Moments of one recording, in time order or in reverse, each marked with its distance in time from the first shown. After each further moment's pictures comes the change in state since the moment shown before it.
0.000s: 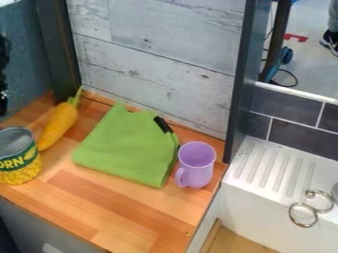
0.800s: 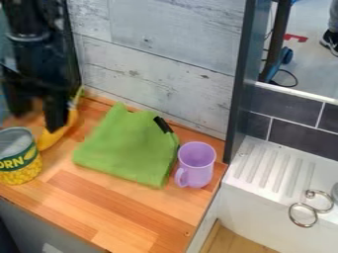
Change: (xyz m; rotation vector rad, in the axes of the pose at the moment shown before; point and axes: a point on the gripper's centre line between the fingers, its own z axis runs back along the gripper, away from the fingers) arm -0.007 -0.115 0.036 0.116 -0.151 0.085
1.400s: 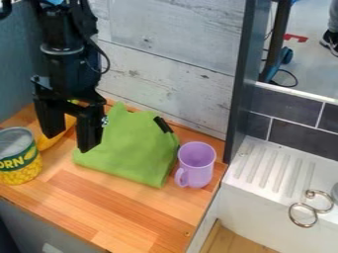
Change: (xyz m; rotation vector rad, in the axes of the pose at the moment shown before) arm -0.006 -0.064 0.000 -0.125 0.055 -0.100
